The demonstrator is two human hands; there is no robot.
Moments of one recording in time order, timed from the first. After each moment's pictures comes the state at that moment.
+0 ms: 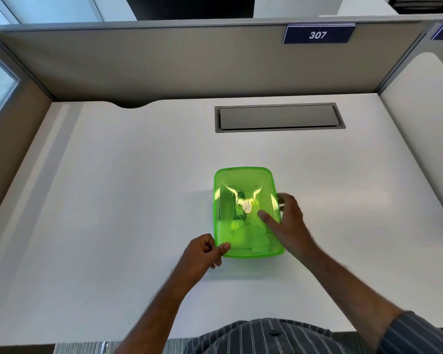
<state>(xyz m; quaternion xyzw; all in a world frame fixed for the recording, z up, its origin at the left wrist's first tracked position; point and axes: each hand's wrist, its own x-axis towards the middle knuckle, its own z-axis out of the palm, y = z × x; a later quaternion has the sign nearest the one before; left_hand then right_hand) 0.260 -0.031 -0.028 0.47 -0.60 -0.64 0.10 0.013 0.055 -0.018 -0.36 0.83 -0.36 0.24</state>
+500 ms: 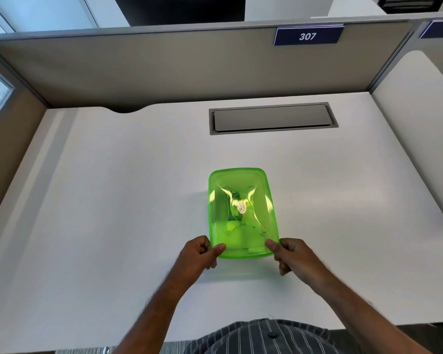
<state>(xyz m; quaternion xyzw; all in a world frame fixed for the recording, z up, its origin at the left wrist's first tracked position) 0.260 -0.031 -0.024 0.46 -0.61 -0.64 0.10 0.023 0.122 -0.007 -0.24 0.73 -0.39 0.51</state>
